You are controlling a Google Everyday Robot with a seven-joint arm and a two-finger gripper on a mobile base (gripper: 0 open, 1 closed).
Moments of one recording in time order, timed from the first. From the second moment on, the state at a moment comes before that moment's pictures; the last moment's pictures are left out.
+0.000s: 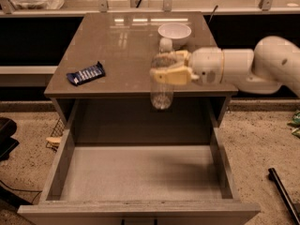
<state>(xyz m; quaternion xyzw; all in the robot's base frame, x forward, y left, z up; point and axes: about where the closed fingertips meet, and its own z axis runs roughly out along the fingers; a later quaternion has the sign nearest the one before) 0.561 -0.030 0.922 -0.48 0.57 0.43 0.51</state>
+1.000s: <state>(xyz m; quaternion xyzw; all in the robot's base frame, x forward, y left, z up) 0.687 -0.057 1.000 -0.48 0.57 0.39 0.54</state>
